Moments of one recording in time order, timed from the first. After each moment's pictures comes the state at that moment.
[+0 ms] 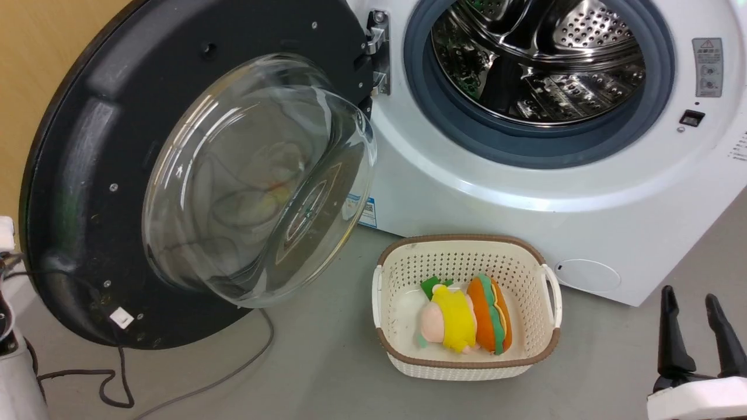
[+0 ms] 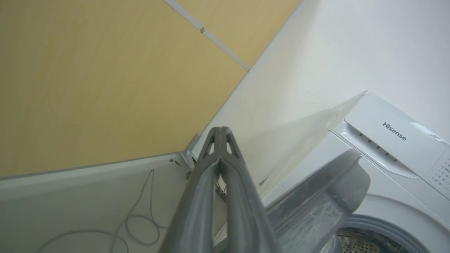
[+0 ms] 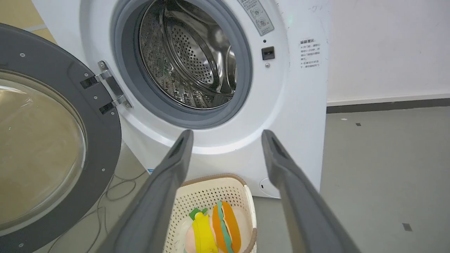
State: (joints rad) left arm -0.45 0.24 0.44 0.09 -0.70 0.00 0.13; right arm 0.02 -0.05 -0.22 0.09 0.29 0.13 -0.17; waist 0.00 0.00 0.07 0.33
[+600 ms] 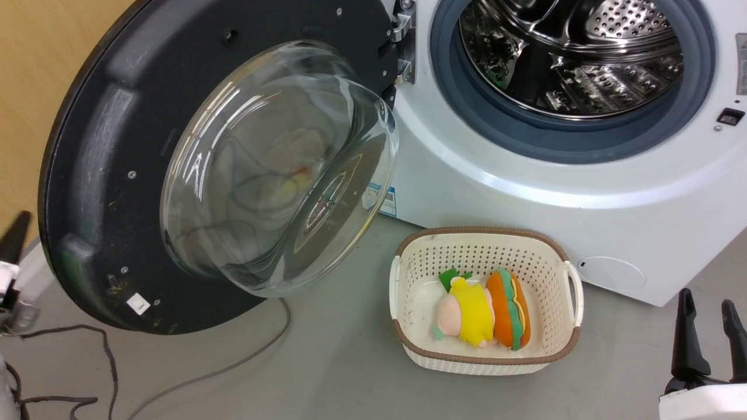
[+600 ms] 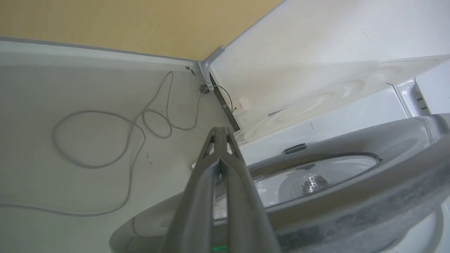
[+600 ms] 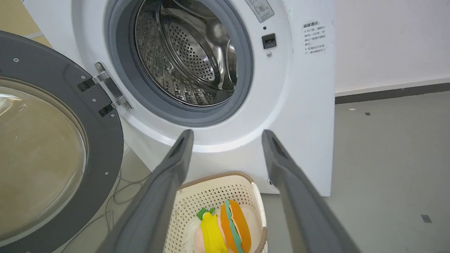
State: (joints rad) left arm -0.46 0.34 0.49 0.43 -0.97 -0.06 0.46; right arm 0.01 -0.05 -0.26 0.12 0.34 0.13 -0.21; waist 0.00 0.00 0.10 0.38
